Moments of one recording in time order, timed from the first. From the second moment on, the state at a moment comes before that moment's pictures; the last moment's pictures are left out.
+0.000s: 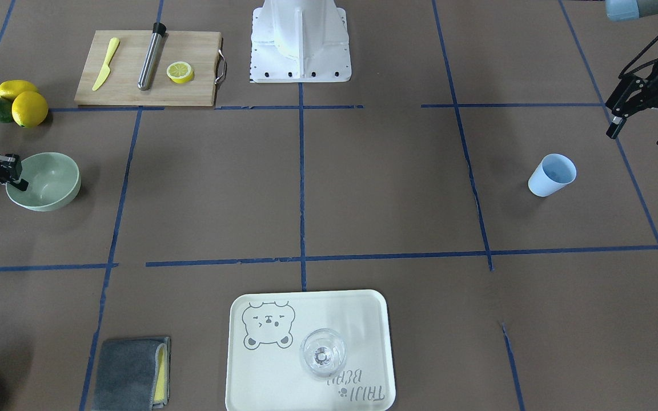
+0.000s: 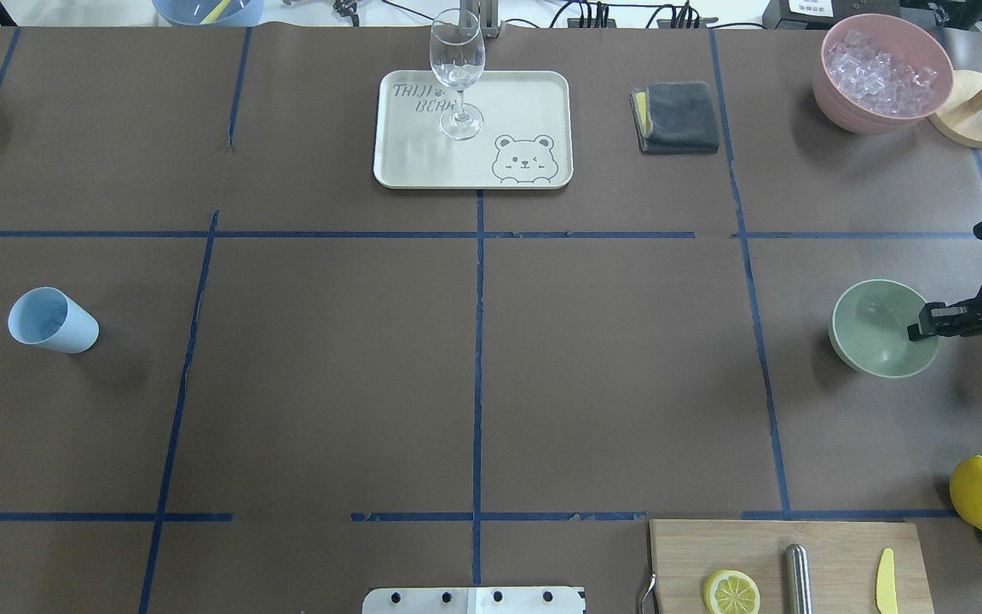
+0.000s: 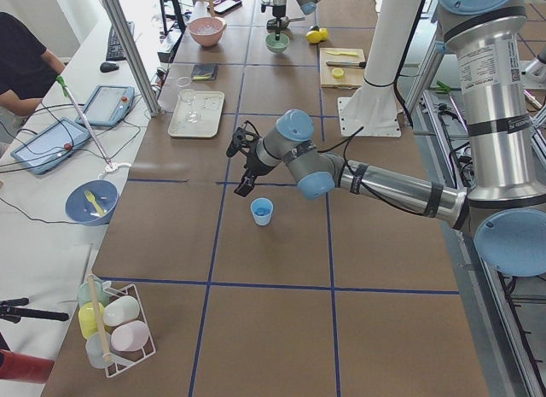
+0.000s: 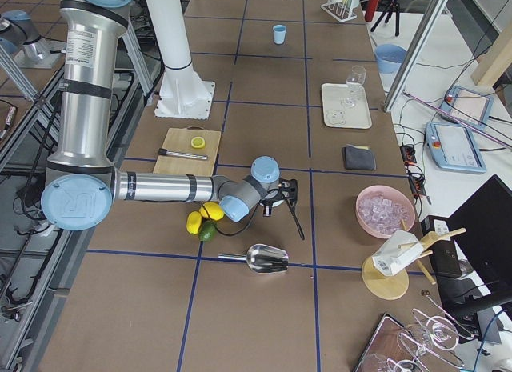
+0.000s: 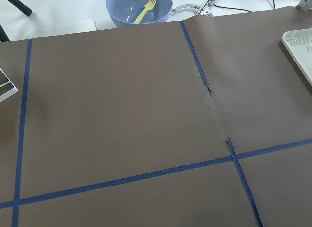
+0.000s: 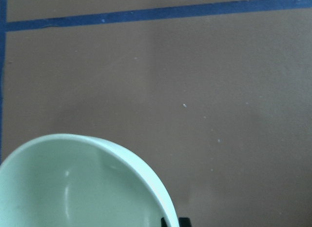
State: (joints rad) left arm -1.16 -1.34 -2.01 -2.35 -2.02 -0.69; right arm 1.01 -1.71 1.62 -0.75 2.30 0.88
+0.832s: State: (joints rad) left arm -0.76 -1.12 -1.91 -2.80 -1.57 -0.98; right arm 0.89 -1.31 1.71 -0.83 2.35 1.51
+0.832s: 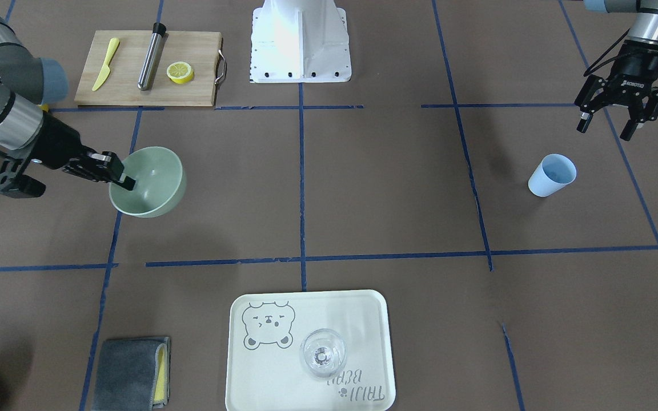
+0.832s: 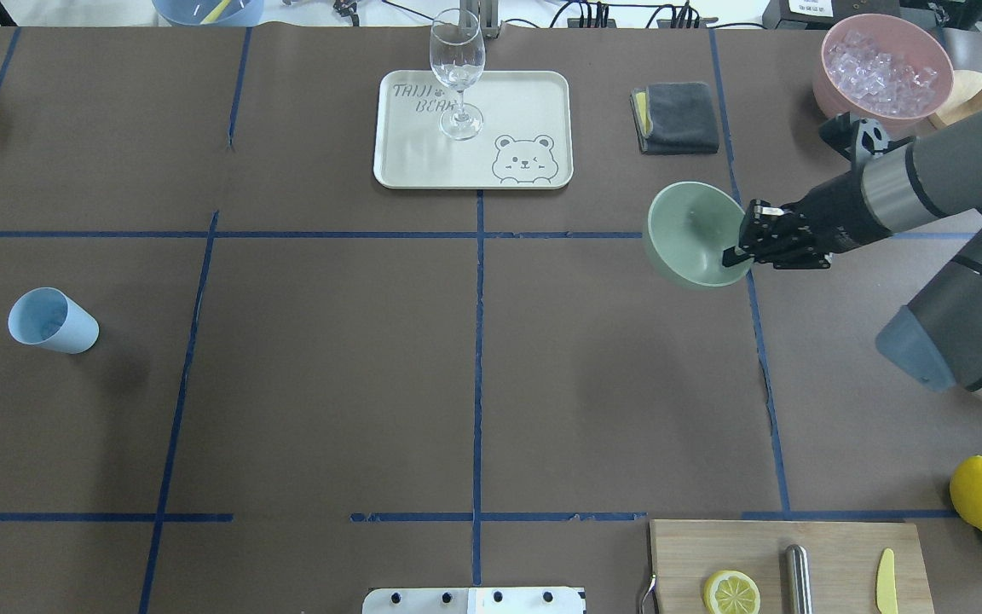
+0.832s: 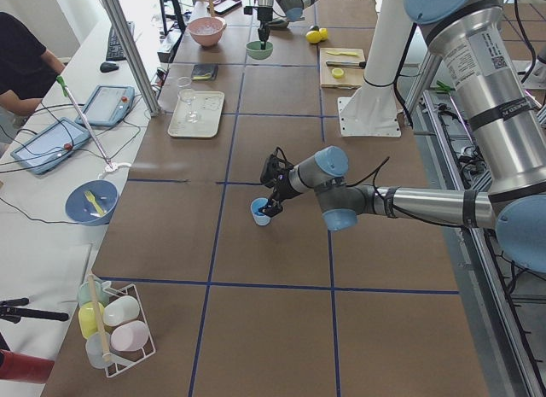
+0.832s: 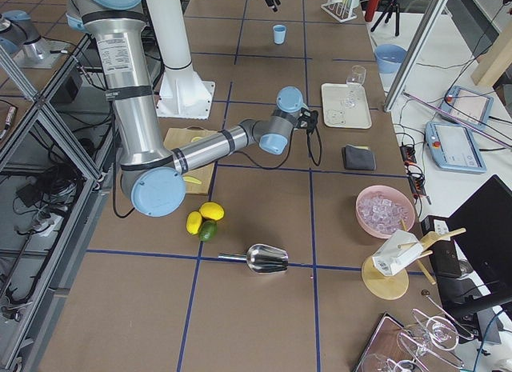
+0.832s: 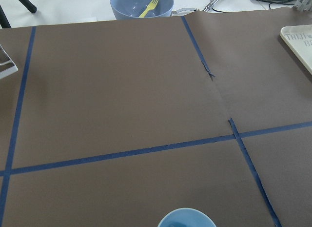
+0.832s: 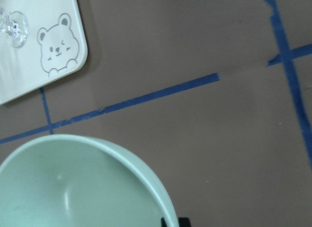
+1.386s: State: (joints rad) left arm -0.38 -1.10 -1.80 -2.87 -1.10 -1.26; right arm 0.65 -0.99 1.77 -1.26 2.09 1.60
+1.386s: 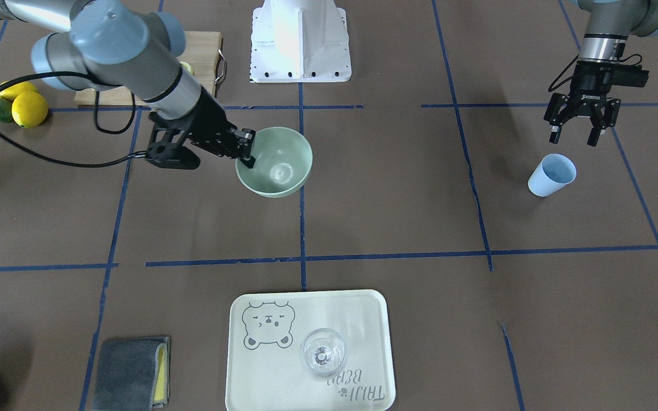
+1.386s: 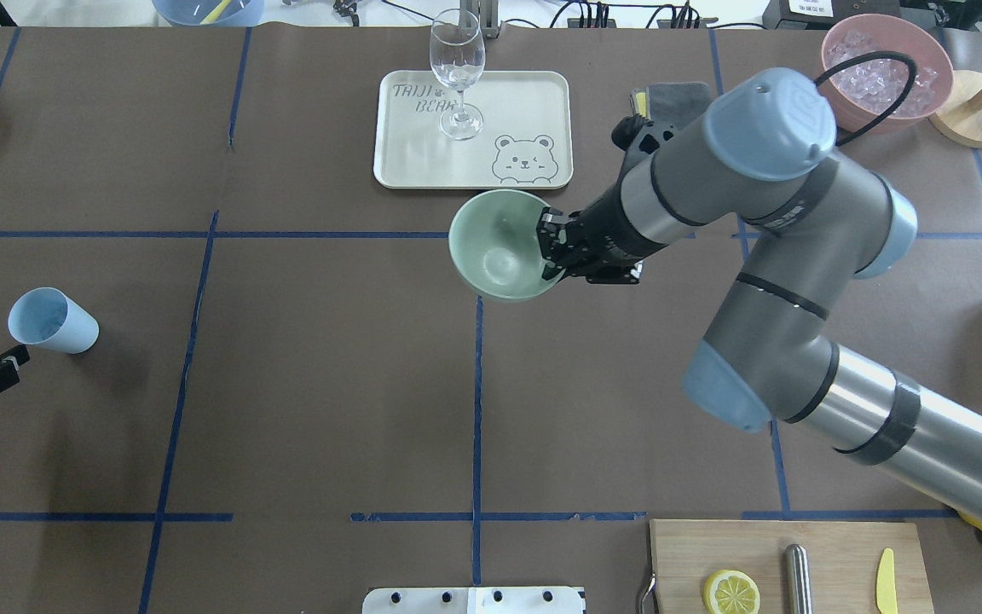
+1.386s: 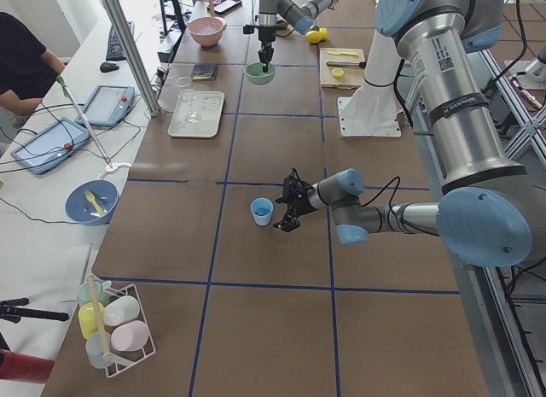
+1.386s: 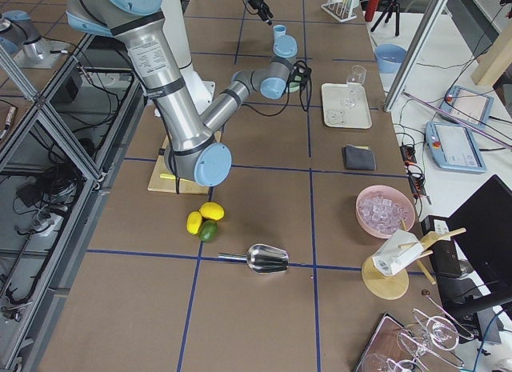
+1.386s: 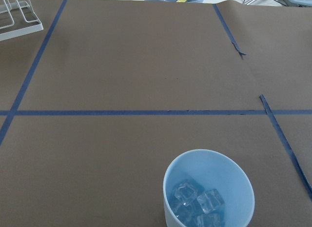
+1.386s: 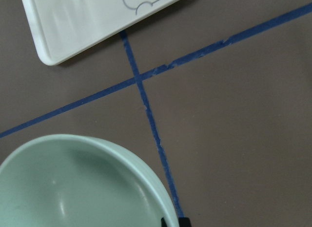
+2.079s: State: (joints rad) left arm -0.30 -1.25 -1.69 -2.76 -0.81 -1.29; right arm 0.47 -0.73 1.49 -1.33 1.87 1.61
